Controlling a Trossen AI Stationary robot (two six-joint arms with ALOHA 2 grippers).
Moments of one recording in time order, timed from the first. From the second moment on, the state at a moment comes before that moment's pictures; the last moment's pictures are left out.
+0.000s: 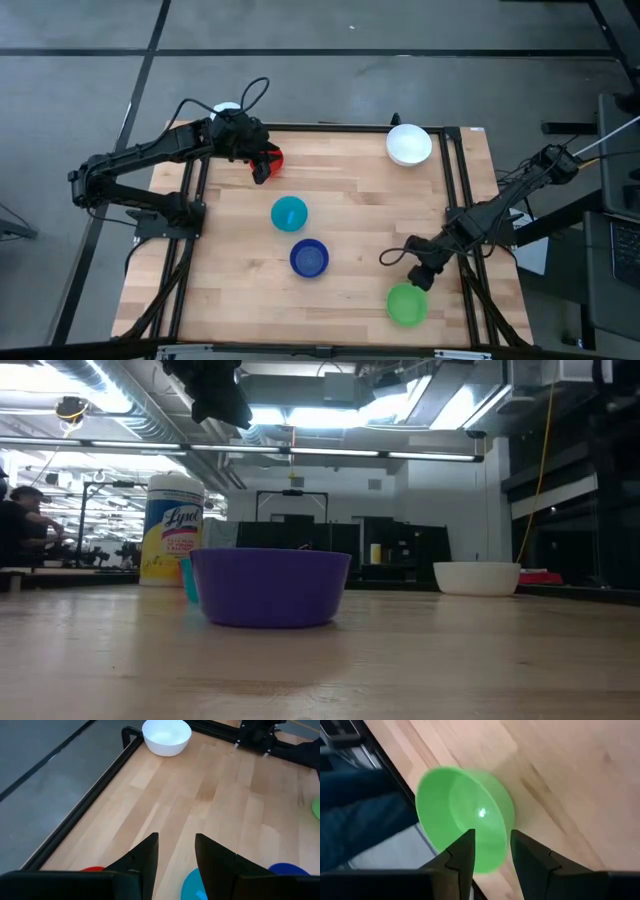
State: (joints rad) left arm 0.40 1.11 1.12 -0.65 0.02 -0.09; right arm 0.64 1.09 0.53 -0.42 -0.24 1.43
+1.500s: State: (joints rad) left arm 0.40 1.11 1.12 -0.65 0.02 -0.06; right arm 0.64 1.45 0.53 -0.11 -0.20 1.44
